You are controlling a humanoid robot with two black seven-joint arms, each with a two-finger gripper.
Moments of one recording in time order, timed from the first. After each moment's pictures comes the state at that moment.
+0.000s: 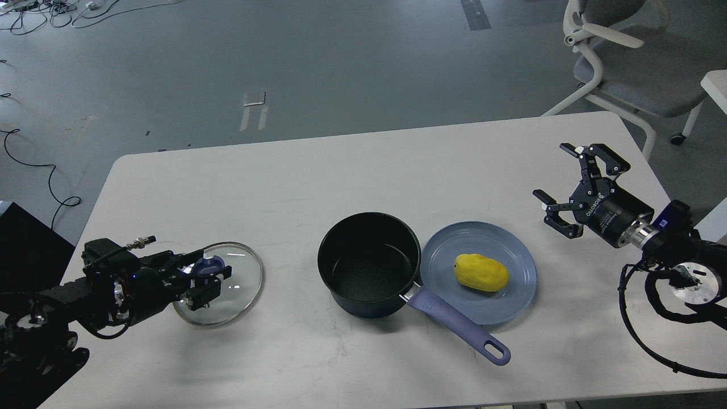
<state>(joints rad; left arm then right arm) -0.46 0.80 -0.53 -1.08 1.99 0.06 -0.49 0.55 -0.57 0.35 0.87 0.03 0.49 0.49</state>
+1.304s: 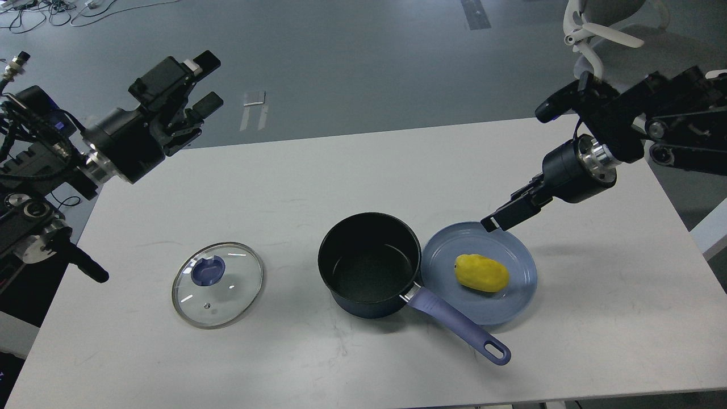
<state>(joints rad) -0.80 0.87 -0.58 -1.35 0.75 -0.23 -0.44 1.56 -0.61 -0.54 1.21 -1.30 0.49 0.49</state>
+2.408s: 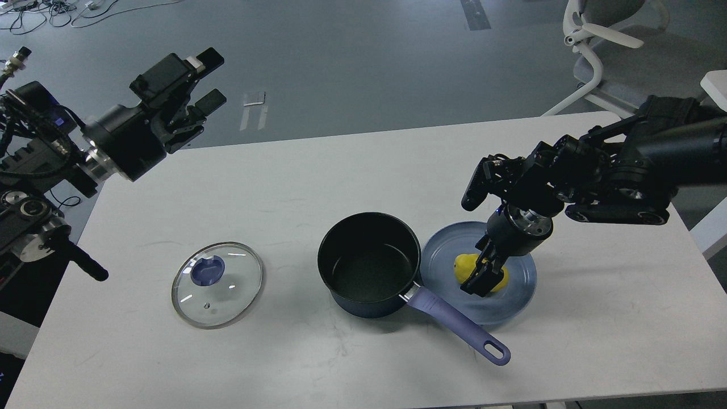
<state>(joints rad) -0.80 0.88 -0.60 -1.38 0.75 -0.23 -0.42 1.50 -0.26 -0.75 1.10 -1.40 0.35 0.49</state>
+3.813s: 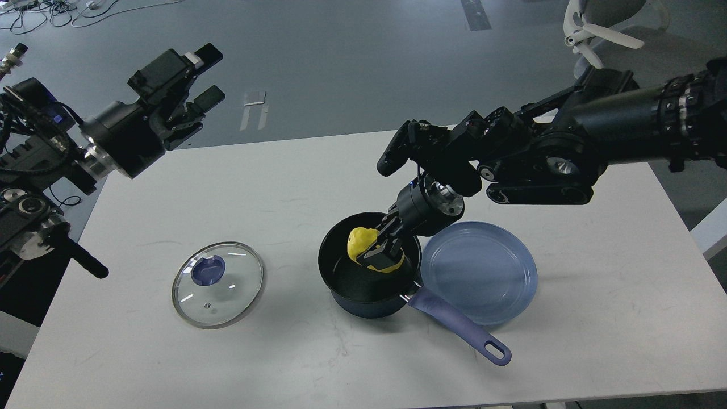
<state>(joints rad) -0.80 0.87 -0.61 -1.38 0.75 -0.23 -0.41 1.67 -0.07 -0.71 1.11 -1.07 0.21 0.49</state>
